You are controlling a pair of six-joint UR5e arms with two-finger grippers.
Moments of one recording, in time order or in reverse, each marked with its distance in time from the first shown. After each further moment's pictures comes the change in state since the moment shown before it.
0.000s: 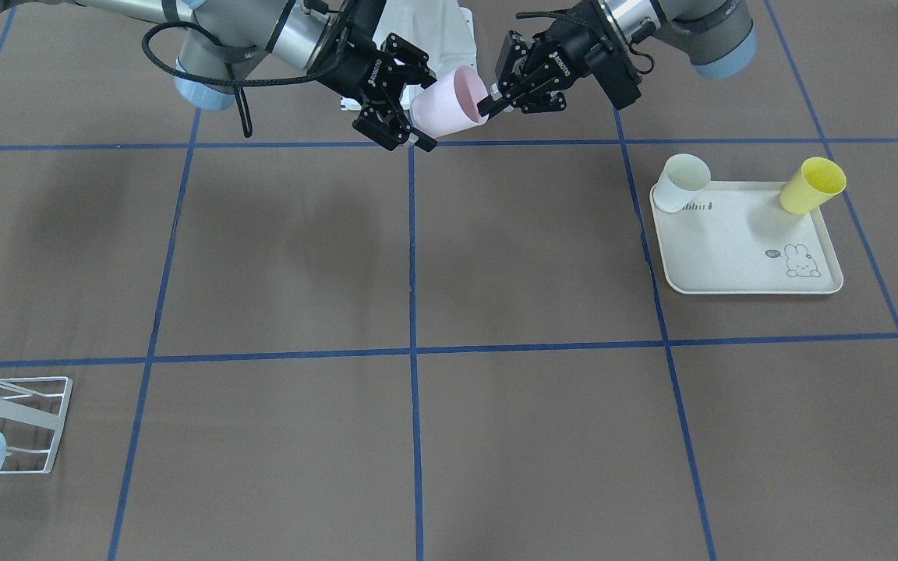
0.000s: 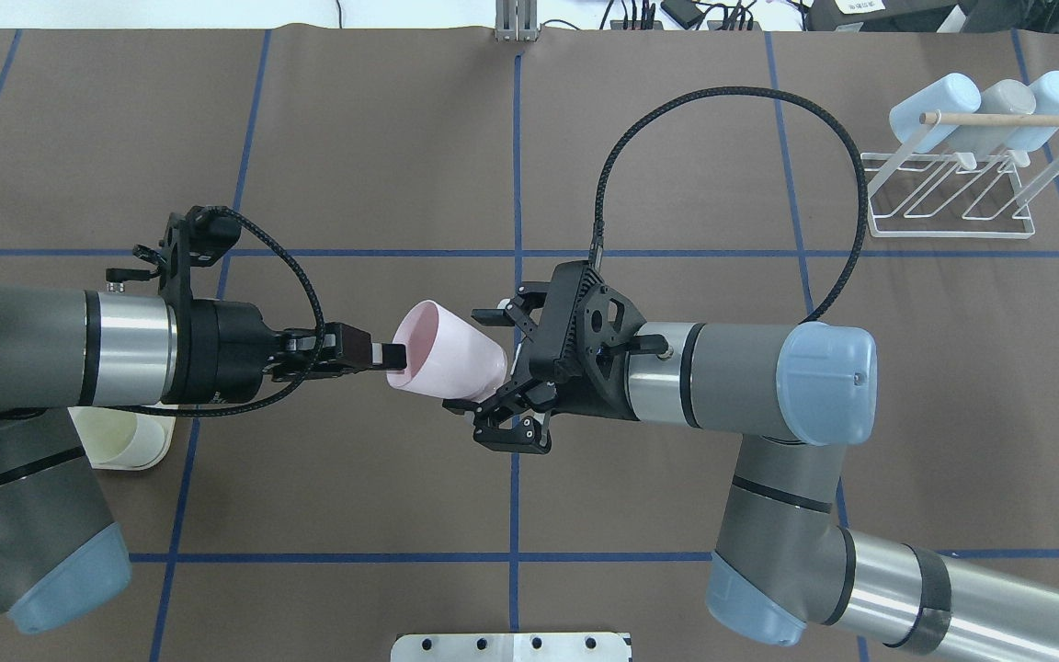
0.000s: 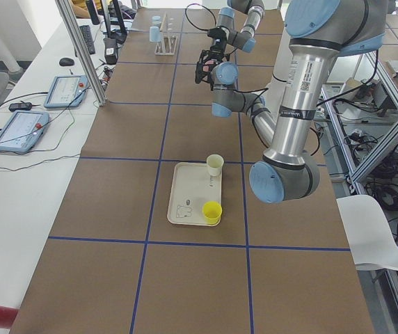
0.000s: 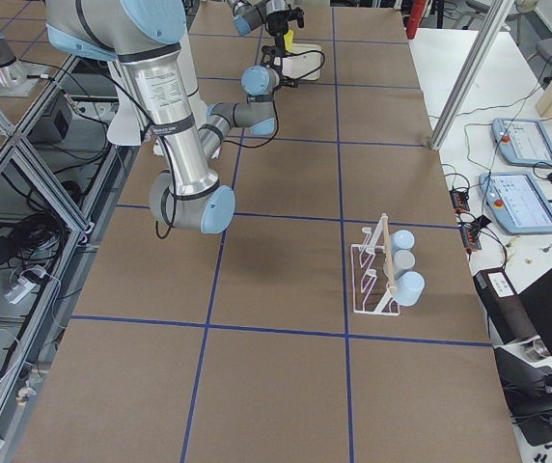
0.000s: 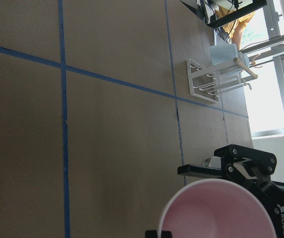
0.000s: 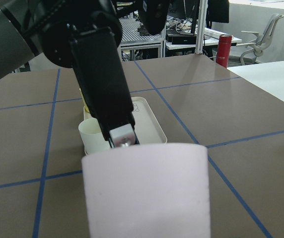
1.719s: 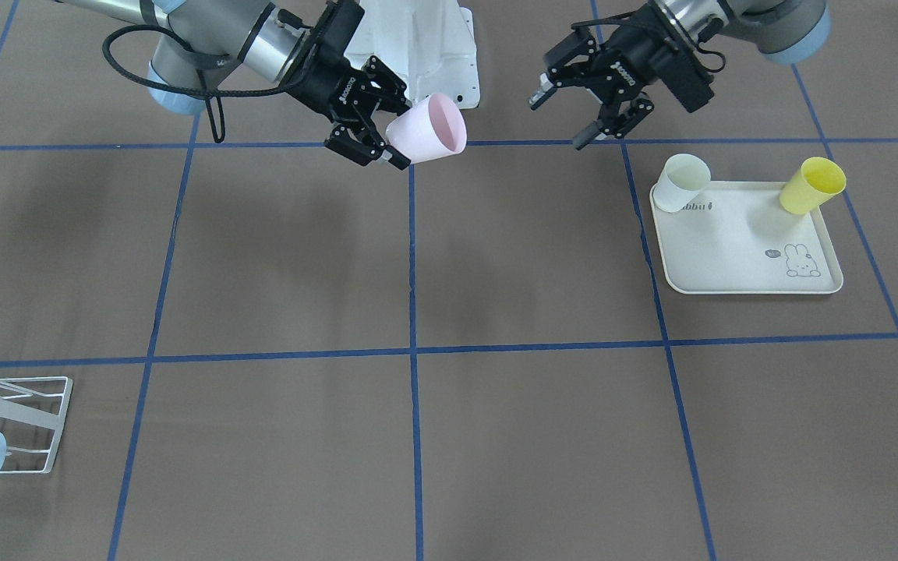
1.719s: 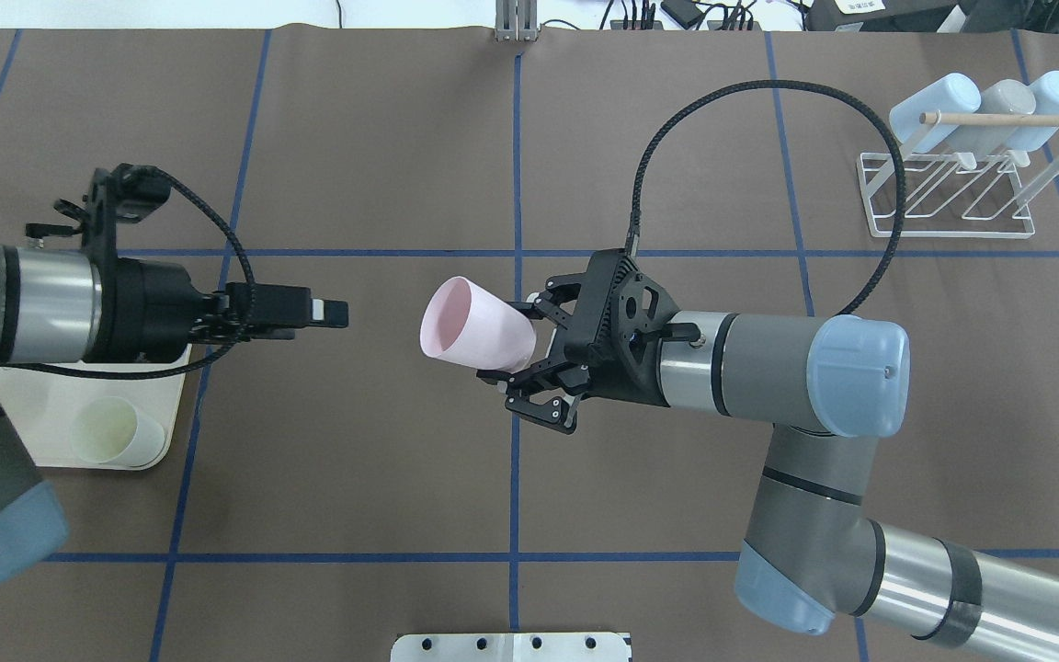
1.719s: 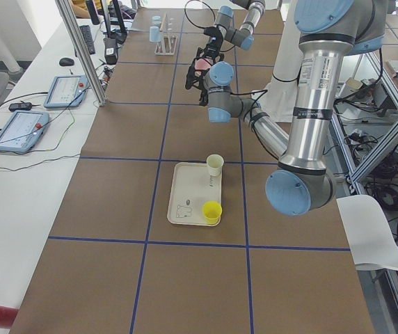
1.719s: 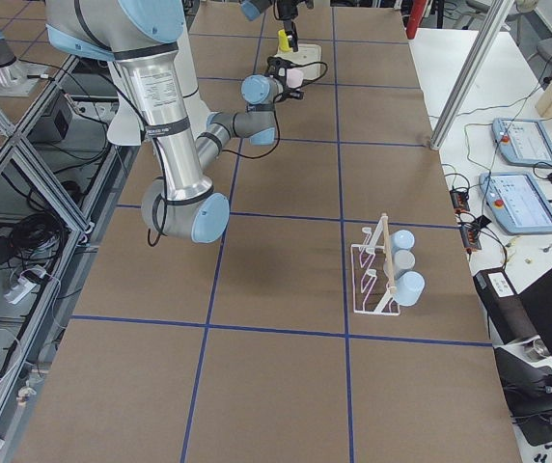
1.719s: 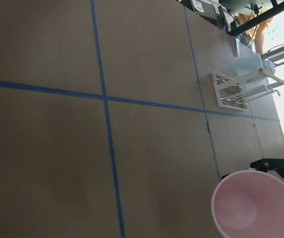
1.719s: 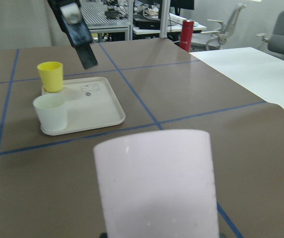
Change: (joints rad) left arm -0.192 0.165 -0.105 0.189 -0.119 0.266; right arm 0.040 -0.103 0.032 -0.028 -0.092 0.002
